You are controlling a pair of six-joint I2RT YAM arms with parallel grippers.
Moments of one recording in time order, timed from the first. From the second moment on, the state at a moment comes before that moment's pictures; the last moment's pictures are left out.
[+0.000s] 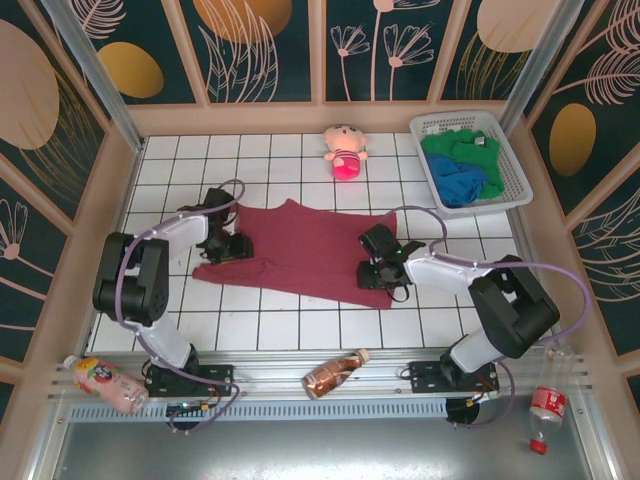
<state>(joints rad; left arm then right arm) -0.19 1.71 0.96 -0.64 0.16 -0.35 0.67 1.50 0.73 -0.47 0.00 0.55</state>
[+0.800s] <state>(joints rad) -0.26 1.93 1.47 -0.80 0.21 -0.42 0.37 1.50 0.89 -0.46 -0.03 0.38</state>
